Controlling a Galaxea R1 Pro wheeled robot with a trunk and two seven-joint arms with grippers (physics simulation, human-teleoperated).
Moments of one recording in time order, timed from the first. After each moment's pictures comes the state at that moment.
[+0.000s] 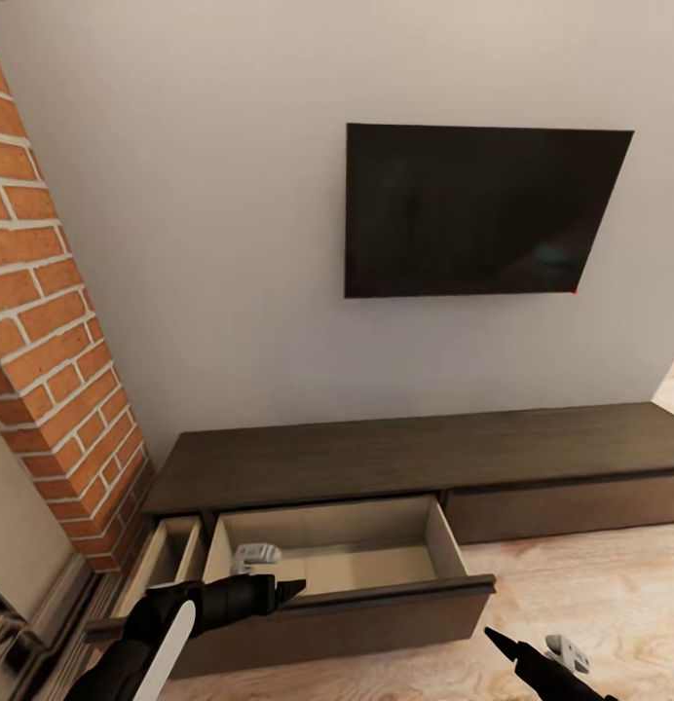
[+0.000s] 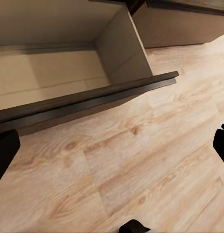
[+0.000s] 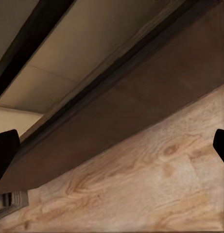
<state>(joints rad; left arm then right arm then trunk) -0.24 0.05 -0.12 -1.28 0.31 0.77 -0.42 -0.33 -0.21 -0.50 -0.39 -0.21 0.22 0.74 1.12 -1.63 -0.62</state>
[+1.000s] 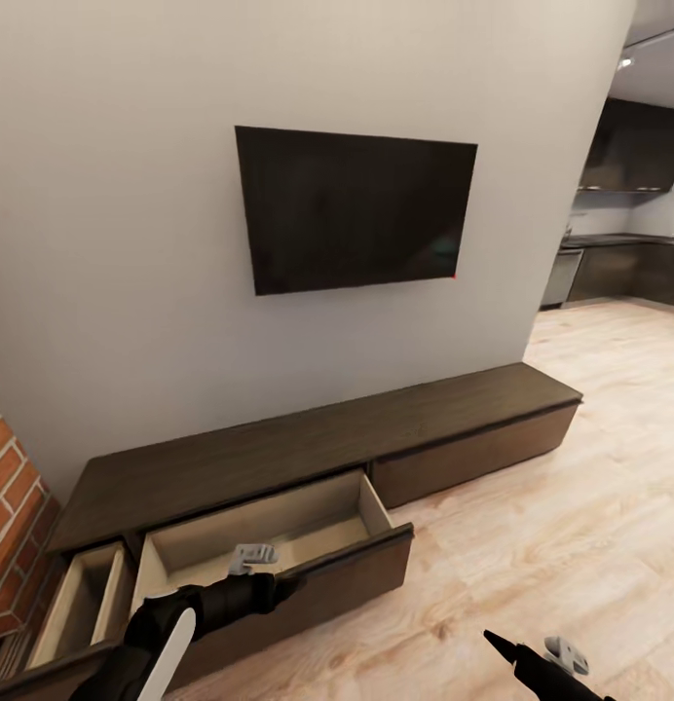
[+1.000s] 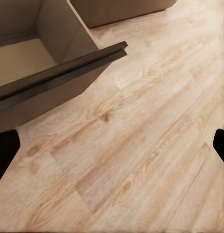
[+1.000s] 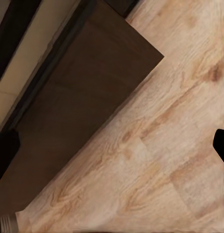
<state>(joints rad) -0.23 0.05 -0.12 -1.26 0.31 0.66 -0.41 -0.33 -0.21 -0.50 -0.39 -0.19 0.22 0.73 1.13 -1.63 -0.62</state>
